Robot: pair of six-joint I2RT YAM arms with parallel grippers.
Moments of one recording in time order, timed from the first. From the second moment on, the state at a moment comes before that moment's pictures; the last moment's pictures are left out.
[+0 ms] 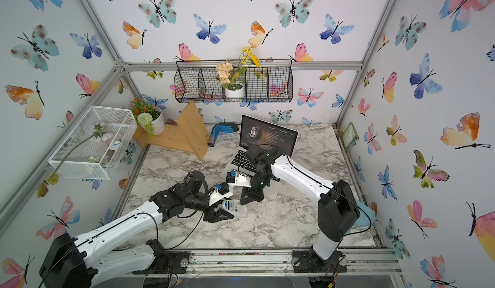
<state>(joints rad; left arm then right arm) -0.73 1.07 0.64 -0.29 0.70 0.29 0.76 1.69 1.41 -1.17 -0.69 -0.77</state>
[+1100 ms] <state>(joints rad) -0.71 1.02 0.35 0.28 0.72 0.15 0.80 1.76 1.52 -1.25 -0.59 -0.76</state>
